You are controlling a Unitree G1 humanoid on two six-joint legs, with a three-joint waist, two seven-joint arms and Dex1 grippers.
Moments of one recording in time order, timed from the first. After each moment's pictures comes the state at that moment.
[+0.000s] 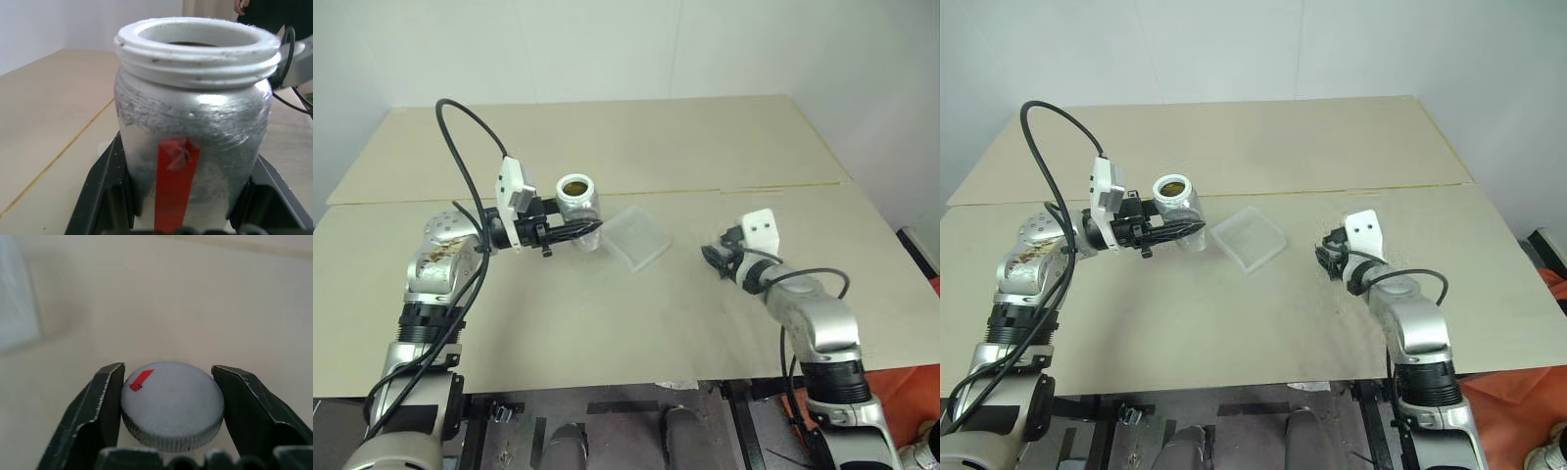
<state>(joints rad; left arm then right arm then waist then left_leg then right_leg) -0.69 0.57 0.04 0.22 -0.45 0.28 -1.19 -0.40 -0.40 0.00 -0.12 0.22 0.81 0.19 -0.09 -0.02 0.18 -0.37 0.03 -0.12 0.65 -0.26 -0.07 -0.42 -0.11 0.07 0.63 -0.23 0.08</state>
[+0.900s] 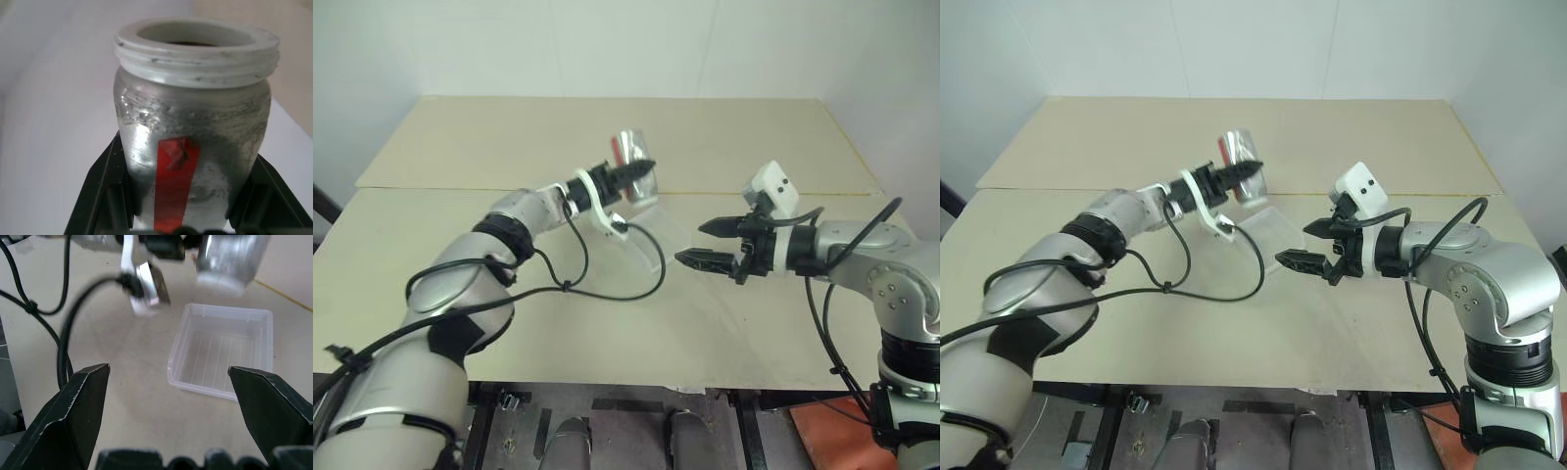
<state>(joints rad) -1.36 0.40 -1.05 1.19 1.43 -0.35 0.86 -0.65 -0.72 -0.09 -0.45 0.72 1.24 0.68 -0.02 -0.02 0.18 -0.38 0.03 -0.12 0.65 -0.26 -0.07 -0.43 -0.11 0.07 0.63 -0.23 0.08</state>
